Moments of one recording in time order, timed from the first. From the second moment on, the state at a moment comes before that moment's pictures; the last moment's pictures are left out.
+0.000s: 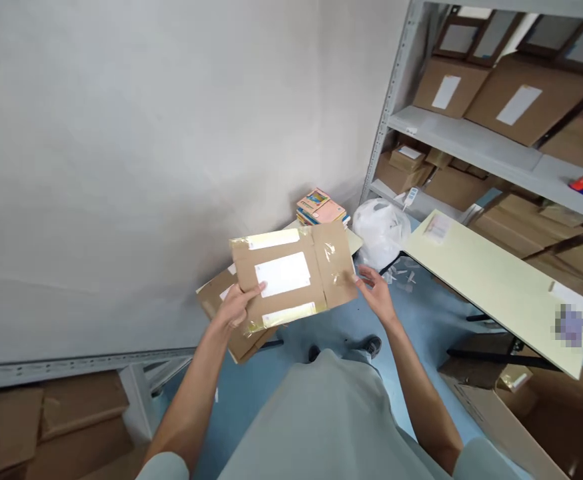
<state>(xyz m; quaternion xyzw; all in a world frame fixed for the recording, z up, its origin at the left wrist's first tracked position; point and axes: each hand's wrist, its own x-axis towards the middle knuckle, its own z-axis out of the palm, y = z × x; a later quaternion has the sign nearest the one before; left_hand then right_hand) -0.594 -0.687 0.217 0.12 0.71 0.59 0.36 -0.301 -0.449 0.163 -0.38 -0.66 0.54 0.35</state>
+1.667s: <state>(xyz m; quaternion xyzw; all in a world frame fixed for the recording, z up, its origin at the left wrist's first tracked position) -0.223 0.011 0.107 0.54 0.54 0.26 0.59 0.104 -0.129 0.118 -0.75 -0.41 0.33 0.41</state>
